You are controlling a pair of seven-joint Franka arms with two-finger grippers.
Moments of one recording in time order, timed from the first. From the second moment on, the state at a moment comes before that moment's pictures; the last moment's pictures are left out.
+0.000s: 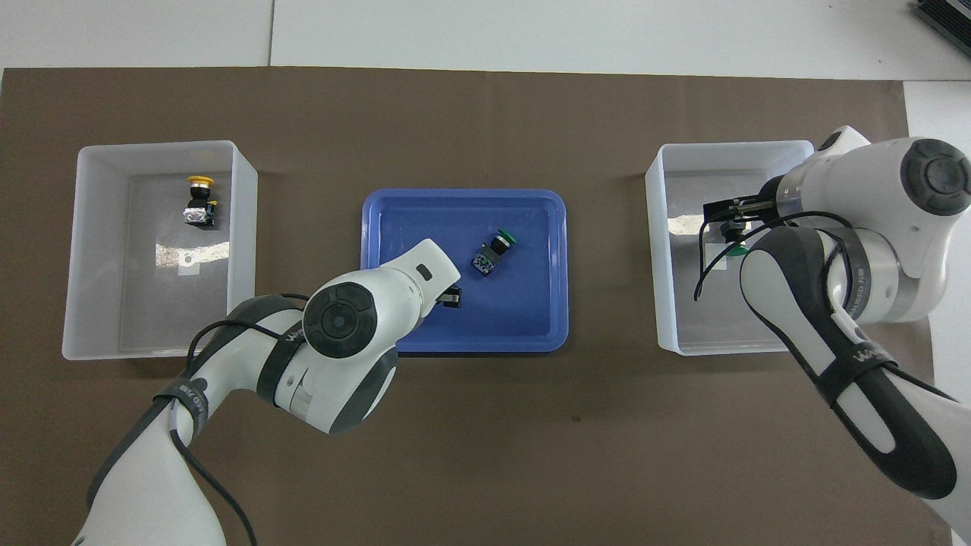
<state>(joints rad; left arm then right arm) -0.43 0.13 -0.05 -2.12 -0.02 2.54 -0.37 0.04 0.21 0.04 -1.86 0.01 2.25 0.14</state>
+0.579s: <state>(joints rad) -0.05 0.07 -0.04 -2.05 -0.02 2.45 -0.06 0.32 0.25 0.05 -1.80 0.01 2.26 0.78</state>
